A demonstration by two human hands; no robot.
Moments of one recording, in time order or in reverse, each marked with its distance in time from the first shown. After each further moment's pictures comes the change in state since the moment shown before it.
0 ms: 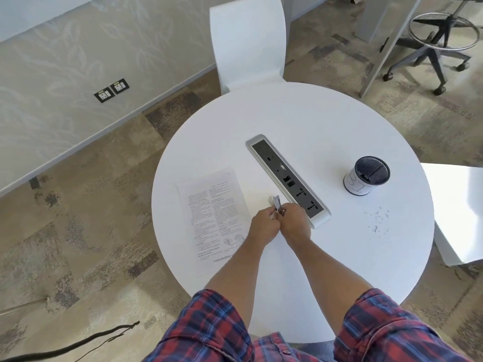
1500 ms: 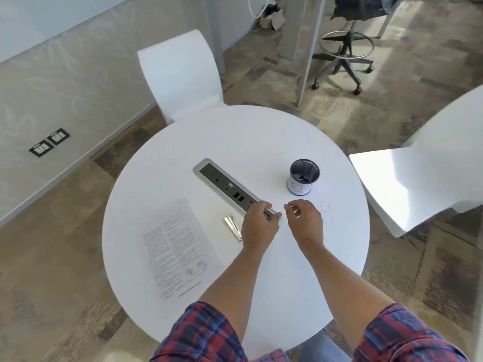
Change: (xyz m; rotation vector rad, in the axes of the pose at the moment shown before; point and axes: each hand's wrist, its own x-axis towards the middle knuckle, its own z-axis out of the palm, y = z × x) left_hand -0.004 0.071 0.079 0.147 0.191 0.333; right_hand -0.013 0.083 -0.112 0.261 0.471 -0.002
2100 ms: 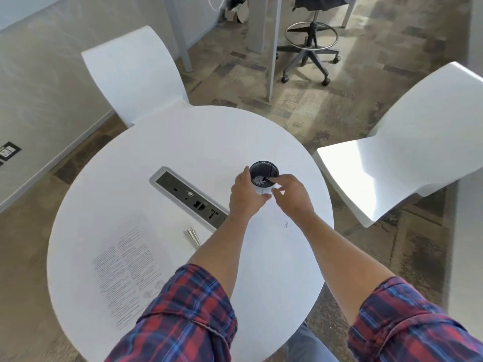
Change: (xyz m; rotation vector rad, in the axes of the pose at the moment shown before) left_hand 0.090 0.070 0.072 0.175 -0.198 0.056; right_hand 0.103 0.028 -0.065 -0.145 -0.137 -0.167
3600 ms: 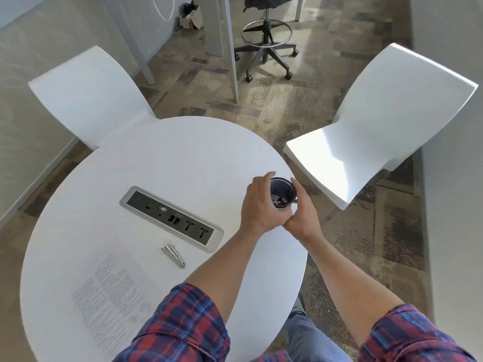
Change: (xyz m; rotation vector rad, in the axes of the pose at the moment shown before) left_hand -0.060 0.071 0.061 0.114 0.041 0.484; right_hand -0.080 0.072 -0.044 0.229 0.196 0.081
